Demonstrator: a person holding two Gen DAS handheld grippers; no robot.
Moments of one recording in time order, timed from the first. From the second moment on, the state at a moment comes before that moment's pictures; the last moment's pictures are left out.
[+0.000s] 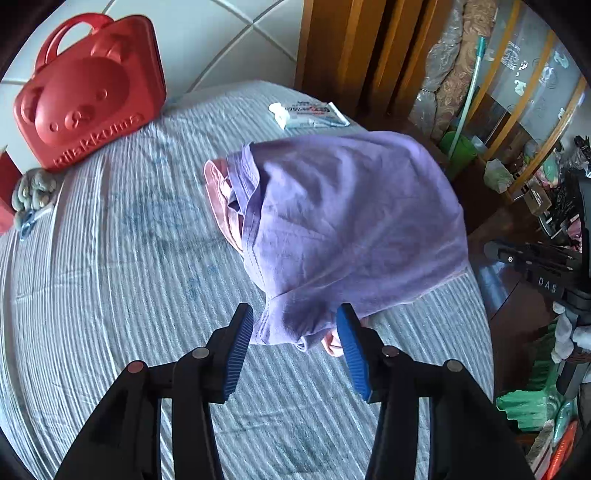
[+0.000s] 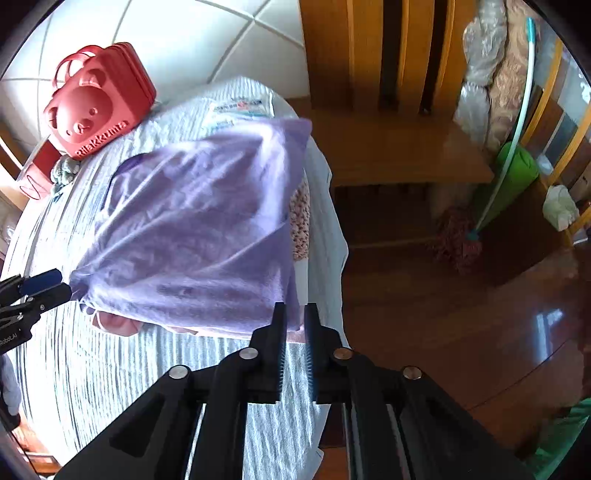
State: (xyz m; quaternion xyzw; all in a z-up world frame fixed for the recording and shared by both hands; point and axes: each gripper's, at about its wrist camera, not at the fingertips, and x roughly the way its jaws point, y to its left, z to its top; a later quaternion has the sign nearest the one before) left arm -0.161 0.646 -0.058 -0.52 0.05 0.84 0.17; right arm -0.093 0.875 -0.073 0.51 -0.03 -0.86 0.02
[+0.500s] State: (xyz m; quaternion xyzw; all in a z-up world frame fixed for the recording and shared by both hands) left arm -0.129 0.665 -0.033 -0.50 0.07 0.85 0.16; right arm -0.044 0.822 -0.038 0.45 -0.01 -0.89 -0.01
